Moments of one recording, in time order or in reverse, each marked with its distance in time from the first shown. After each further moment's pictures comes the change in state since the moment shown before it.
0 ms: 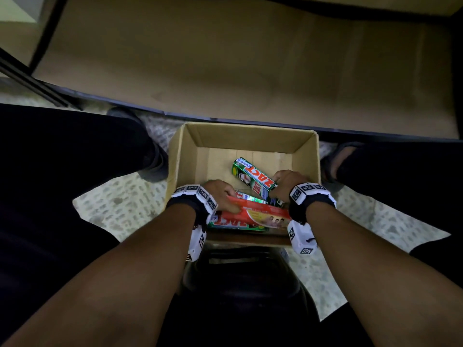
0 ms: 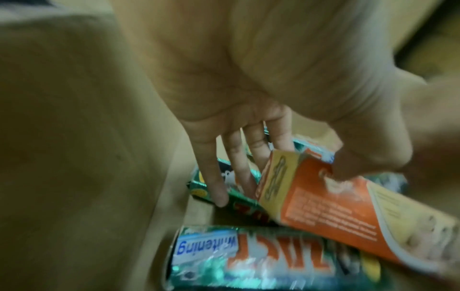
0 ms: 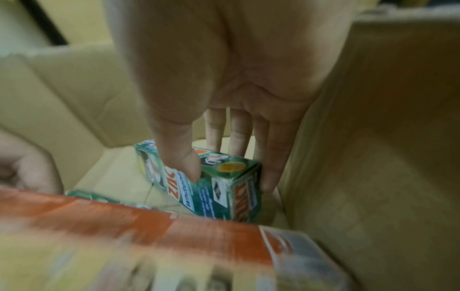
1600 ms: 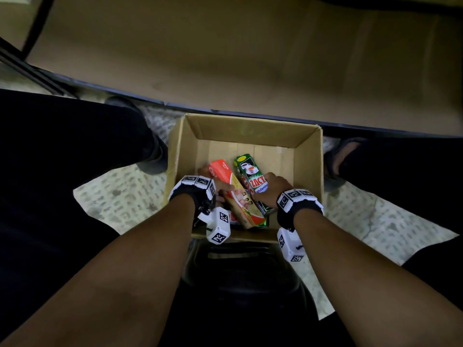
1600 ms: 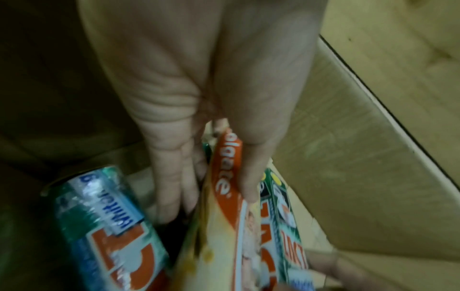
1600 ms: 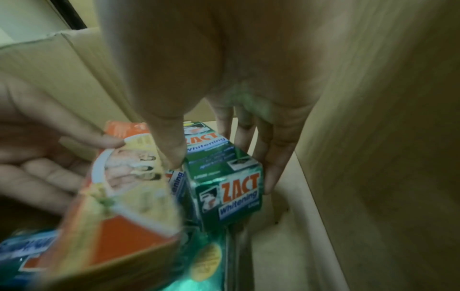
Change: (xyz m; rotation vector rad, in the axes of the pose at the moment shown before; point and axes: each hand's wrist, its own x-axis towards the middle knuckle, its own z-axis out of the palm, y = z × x) left_hand 0.029 -0.014 0.008 -0.763 0.111 -0.510; right_hand -0.015 -0.027 0.031 0.205 -0.094 0.049
